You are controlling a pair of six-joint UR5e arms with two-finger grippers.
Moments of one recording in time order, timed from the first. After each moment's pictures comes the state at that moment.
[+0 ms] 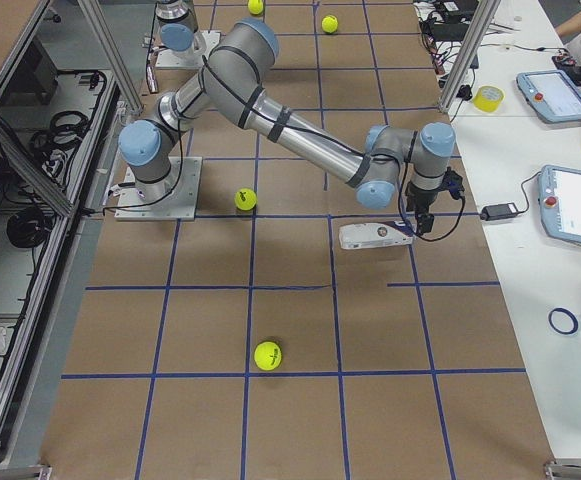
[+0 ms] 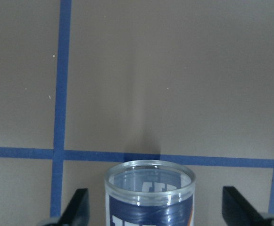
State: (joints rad) left arm -1.49 -1.56 -1.55 -1.67 1.60 0.09; right arm 1.19 -0.78 1.14 -2.07 -1.65 -0.48
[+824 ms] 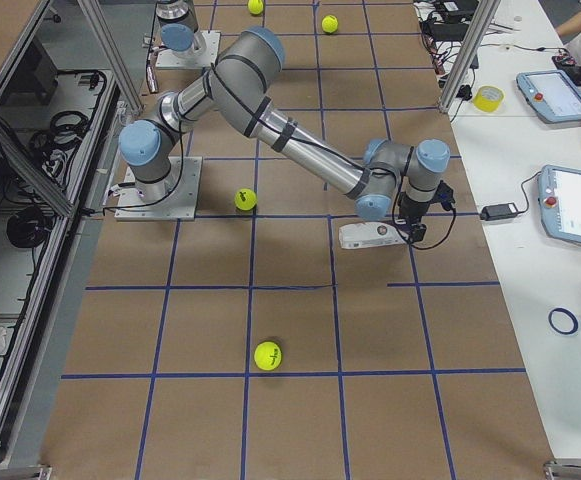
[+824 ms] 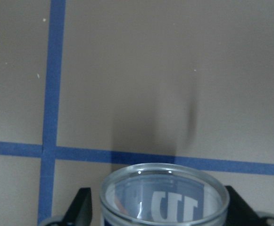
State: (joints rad) left arm -1.48 -1.56 -1.54 -1.65 1.60 0.09; right arm 1.19 -0.74 1.17 -2.09 -1.65 -0.51
